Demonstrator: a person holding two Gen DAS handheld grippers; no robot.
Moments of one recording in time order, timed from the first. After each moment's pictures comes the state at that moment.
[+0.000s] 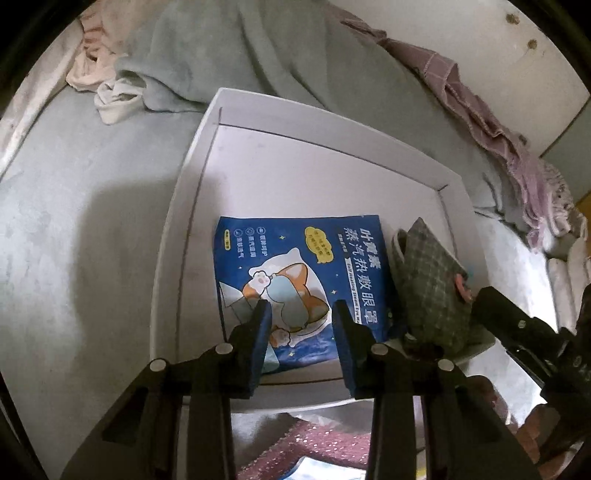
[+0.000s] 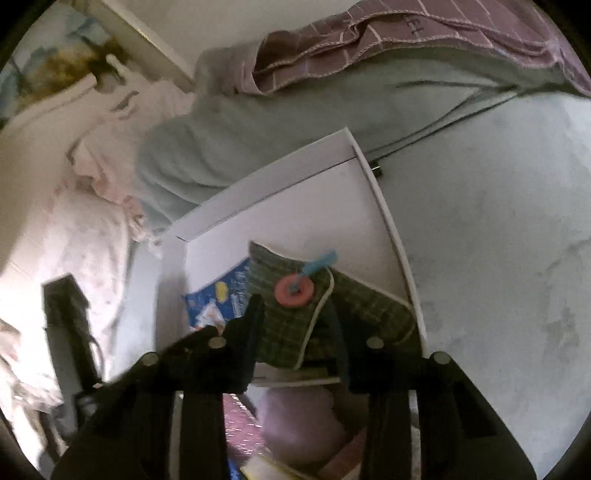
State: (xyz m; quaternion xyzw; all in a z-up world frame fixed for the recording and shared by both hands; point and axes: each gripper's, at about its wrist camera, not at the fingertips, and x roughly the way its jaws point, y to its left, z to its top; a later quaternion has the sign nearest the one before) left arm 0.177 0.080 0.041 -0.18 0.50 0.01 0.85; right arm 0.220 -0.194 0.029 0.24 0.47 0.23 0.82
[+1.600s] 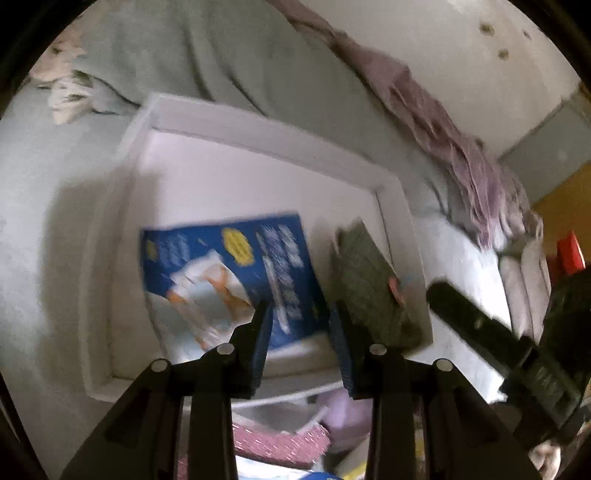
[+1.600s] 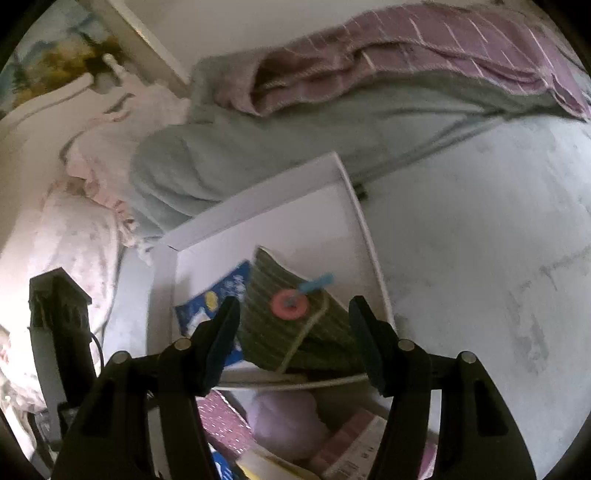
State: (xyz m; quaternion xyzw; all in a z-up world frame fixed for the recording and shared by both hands) left arm 0.187 0.059 0.052 -0.24 0.48 -0.07 0.84; right arm 0.219 -0.199 0.051 0.19 0.45 0.20 0.85
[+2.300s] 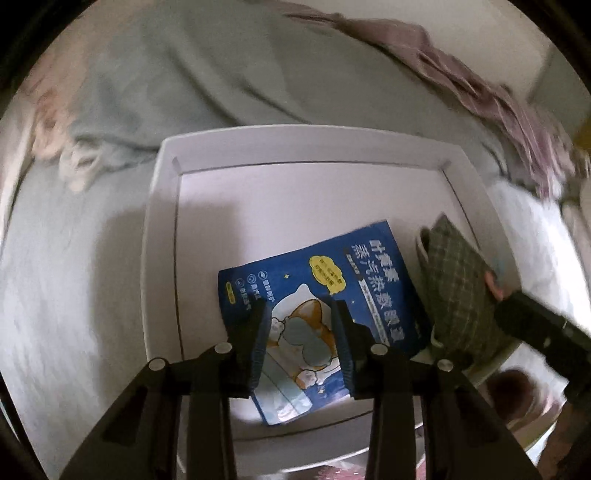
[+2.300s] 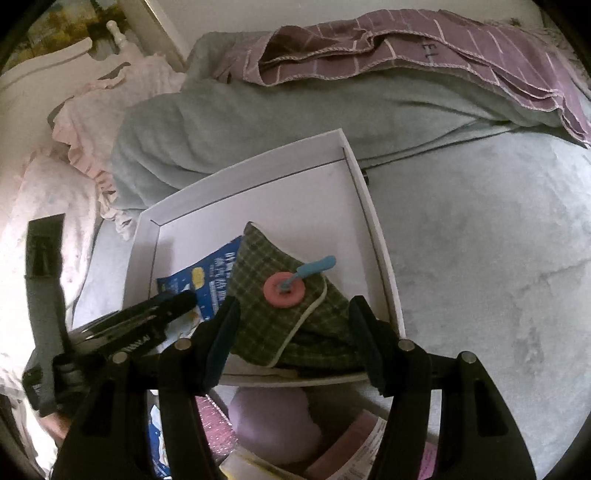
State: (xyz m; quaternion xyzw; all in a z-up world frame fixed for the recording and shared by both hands) left arm 0.219 0.053 0.041 -0.05 0.51 -0.03 0.86; right arm 0.220 -0.181 0.042 0.13 0.48 0.18 0.85
